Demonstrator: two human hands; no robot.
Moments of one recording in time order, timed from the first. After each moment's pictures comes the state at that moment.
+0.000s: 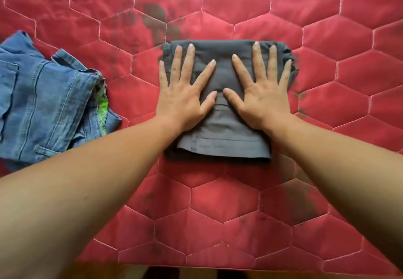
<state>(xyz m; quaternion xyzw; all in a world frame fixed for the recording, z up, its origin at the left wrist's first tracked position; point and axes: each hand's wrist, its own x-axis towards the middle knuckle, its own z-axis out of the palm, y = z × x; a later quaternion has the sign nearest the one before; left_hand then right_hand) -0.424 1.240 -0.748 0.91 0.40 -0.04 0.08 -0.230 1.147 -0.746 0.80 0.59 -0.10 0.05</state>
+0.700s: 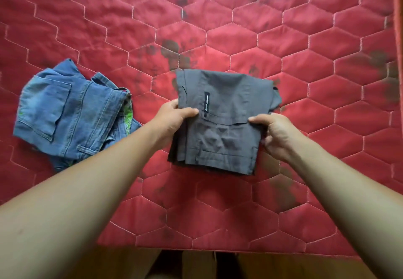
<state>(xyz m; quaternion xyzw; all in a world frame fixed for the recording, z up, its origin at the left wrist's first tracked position) -0.458 1.232 -0.648 0.37 0.59 0.10 0.71 -0.249 1.103 -0.637 0.68 -0.09 -0.56 -0.46</state>
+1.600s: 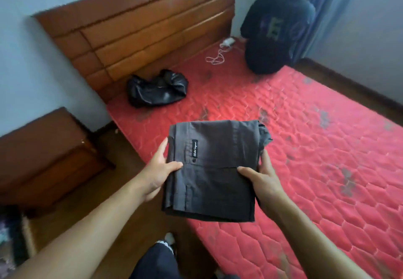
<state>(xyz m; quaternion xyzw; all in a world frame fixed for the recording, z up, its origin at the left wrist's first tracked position) -0.766 1.047 -0.150 0.27 0.63 0.46 0.56 -0.502 1.109 -0.155 0.48 0.43 -0.67 -0.37</state>
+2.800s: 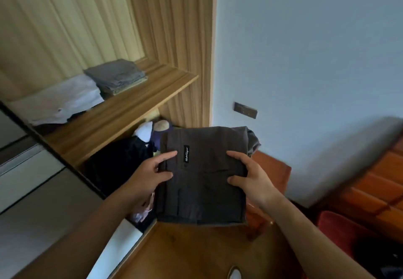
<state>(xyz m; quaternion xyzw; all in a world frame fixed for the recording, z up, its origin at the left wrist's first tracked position) -1.355 0.715 -0.067 -0.10 0.74 0.65 0.11 -1.386 1.009 -0.088 -0.06 0.77 -0.62 0.15</state>
